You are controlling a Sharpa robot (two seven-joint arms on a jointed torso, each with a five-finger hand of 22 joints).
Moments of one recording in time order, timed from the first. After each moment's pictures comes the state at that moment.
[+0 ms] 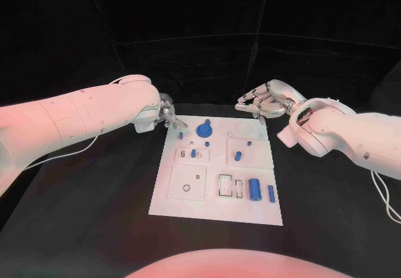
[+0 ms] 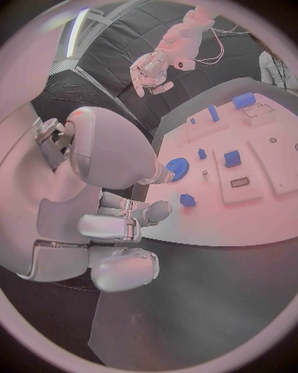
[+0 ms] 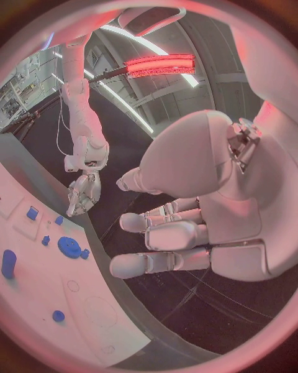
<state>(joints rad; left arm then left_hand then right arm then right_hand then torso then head) 1.40 -0.54 -0.17 1.06 -0.99 0.18 -0.55 1.14 -0.03 -0.03 0.29 0.05 0.88 0.08 0.53 0.46 1.20 0.00 0.95 0.78 1.47 -0.06 1.57 1.31 0.07 1.44 0.04 1.29 1.23 1.32 -0.79 -0.10 1.48 -0.84 -0.39 0.05 1.28 -0.01 -0.16 0.26 0.27 0.92 0.16 0.07 0.07 1.23 0.07 0.72 0.84 1.47 -0.02 1.25 1.09 0.15 1.13 0.10 1.05 0.60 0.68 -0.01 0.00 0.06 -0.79</state>
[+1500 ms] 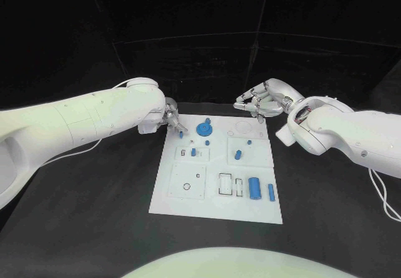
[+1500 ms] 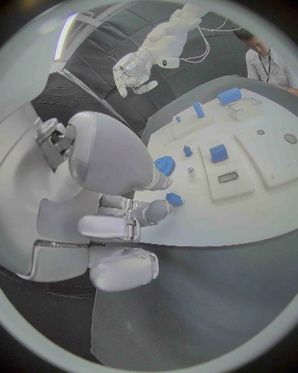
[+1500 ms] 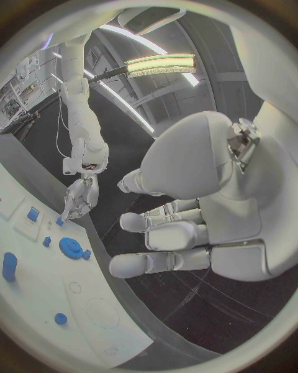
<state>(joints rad) 1.38 -0.50 -0.17 1.02 -1.05 0.25 -0.51 1.22 0.04 -0.06 0.28 0.05 0.93 0.07 0.53 0.43 1.21 -0.01 0.97 0.78 1.47 -0.06 1.57 1.31 0.07 1.44 0.04 1.30 1.25 1.32 -0.78 -0.10 1.48 -0.84 -0.38 0.04 1.30 0.00 -0.17 0.27 0.31 0.92 0.16 0.07 0.07 1.23 0.06 0.72 0.84 1.47 -0.02 1.25 1.09 0.15 1.13 0.10 1.04 0.59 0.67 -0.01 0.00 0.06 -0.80</state>
